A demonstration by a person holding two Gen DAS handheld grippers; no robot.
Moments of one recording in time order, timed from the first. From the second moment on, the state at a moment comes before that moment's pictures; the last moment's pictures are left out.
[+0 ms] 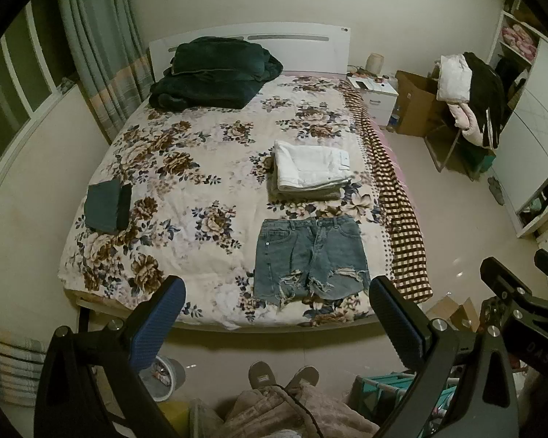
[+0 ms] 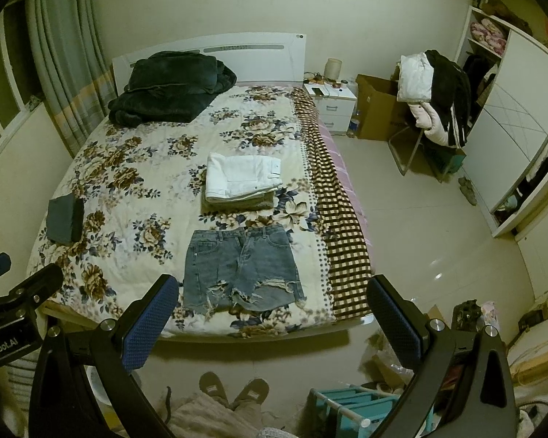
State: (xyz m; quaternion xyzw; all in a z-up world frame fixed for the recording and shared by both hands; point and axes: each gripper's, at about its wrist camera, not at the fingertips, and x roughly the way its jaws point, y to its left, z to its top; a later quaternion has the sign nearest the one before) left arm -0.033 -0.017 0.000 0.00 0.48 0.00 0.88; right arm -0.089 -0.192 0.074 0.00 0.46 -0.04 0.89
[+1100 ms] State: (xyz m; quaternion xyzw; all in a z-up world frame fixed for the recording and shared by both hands) left arm 0.197 -0.079 -0.277 0.08 0.59 0.09 0.80; right arm 0.154 -0.300 -0.249 0.07 0.60 -0.01 0.80
